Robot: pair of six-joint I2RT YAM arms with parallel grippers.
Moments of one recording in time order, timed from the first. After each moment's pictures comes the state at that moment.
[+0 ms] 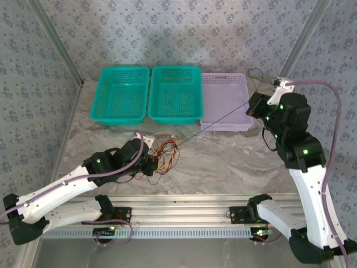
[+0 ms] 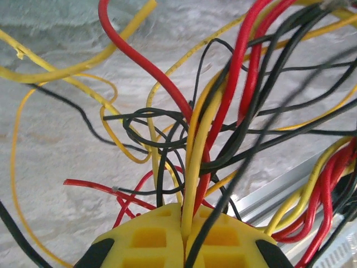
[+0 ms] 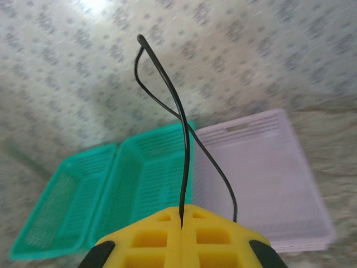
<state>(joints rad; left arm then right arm) -1.02 0.92 0.92 -0.86 -0.13 -0.66 0.26 0.94 1.39 -0.69 0.03 0.45</state>
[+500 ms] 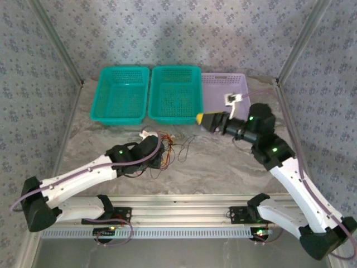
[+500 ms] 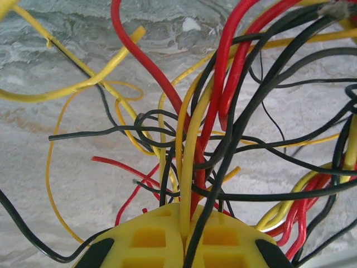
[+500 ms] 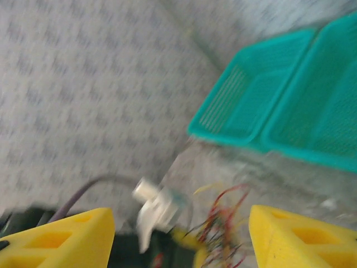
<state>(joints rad) -1.00 1.16 0.95 -0.80 -0.32 -0.76 0.57 0.93 1.04 -0.28 -0.49 0.64</state>
